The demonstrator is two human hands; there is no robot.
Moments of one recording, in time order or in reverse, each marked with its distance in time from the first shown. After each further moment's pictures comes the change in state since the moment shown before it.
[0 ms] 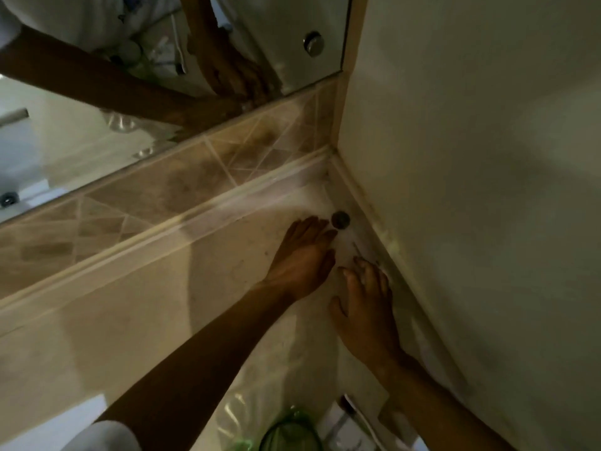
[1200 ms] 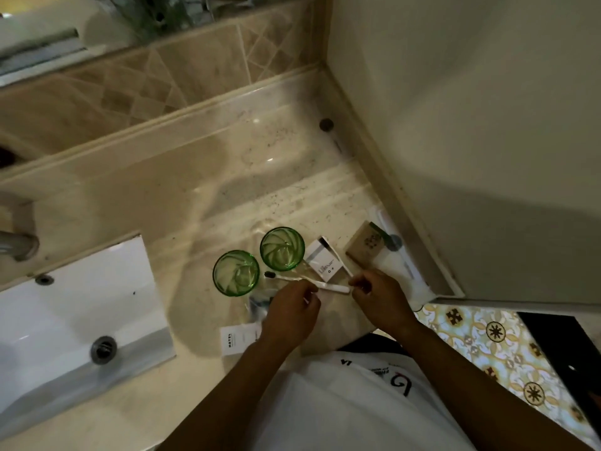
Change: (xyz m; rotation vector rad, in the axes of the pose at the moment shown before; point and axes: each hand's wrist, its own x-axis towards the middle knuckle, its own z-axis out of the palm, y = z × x) left_hand -0.319 0.159 0.097 -0.593 0.090 -0.500; right_hand -0.245 0.078 -0.028 0.314 -0.283 0.144
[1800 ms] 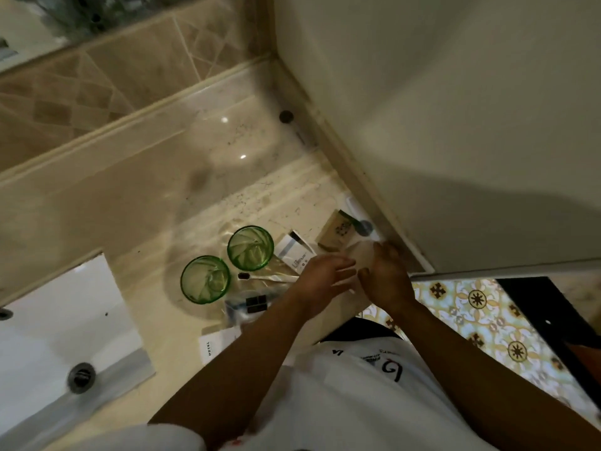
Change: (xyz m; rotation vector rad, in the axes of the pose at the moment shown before) left_hand 0.044 0.084 0.050 -1.005 -0.455 -0.523; right_hand 0.010 0.044 -0.024 -0.301 0.172 0.163
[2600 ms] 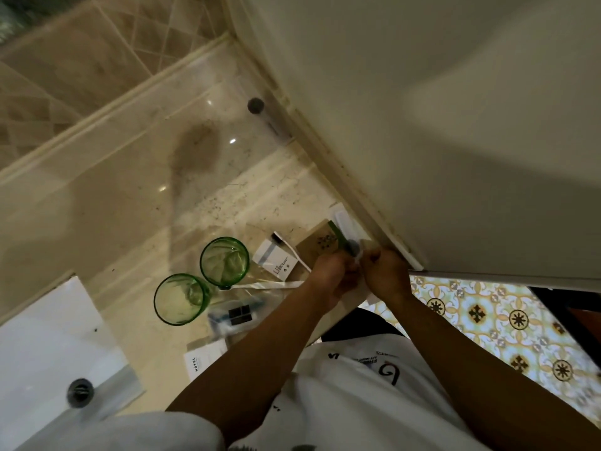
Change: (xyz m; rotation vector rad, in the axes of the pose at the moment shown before) left_hand 0.041 -0.005 0.049 0.108 0.098 -0.145; right_hand 0.021 0.021 -0.007 0.433 -0.028 0.318
